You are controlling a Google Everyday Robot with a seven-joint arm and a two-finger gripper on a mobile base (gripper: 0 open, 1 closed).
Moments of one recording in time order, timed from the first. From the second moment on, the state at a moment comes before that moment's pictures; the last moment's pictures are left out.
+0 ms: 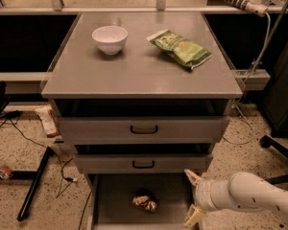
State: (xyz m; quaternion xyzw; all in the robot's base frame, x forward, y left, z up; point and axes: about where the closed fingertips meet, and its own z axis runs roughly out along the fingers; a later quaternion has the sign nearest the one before) arm 0.438 -0.155 0.463 -0.63 0.70 0.12 0.31
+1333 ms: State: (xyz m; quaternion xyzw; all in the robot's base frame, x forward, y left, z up) arm 0.497 -0.131 0.282 -0.60 0.70 0.19 0.33
